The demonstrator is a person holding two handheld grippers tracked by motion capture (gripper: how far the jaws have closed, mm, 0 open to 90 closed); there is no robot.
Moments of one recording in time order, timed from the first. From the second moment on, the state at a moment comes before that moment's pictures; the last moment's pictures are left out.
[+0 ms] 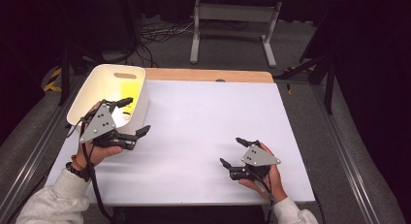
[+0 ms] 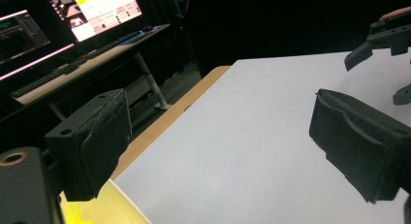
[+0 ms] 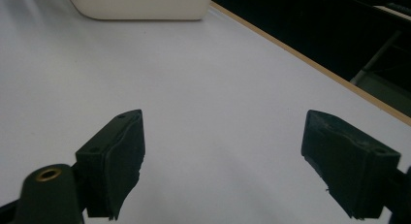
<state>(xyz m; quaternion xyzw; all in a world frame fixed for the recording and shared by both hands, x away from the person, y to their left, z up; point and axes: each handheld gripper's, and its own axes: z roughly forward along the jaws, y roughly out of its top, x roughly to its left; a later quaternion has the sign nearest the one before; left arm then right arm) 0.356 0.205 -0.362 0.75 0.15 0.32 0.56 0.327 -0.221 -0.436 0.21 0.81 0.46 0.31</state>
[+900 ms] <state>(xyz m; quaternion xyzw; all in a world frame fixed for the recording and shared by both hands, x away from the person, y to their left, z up) 0.343 0.177 -0.387 0.77 0.12 0.31 0.55 0.324 -0.218 -0.435 0.20 0.81 0.46 0.31</state>
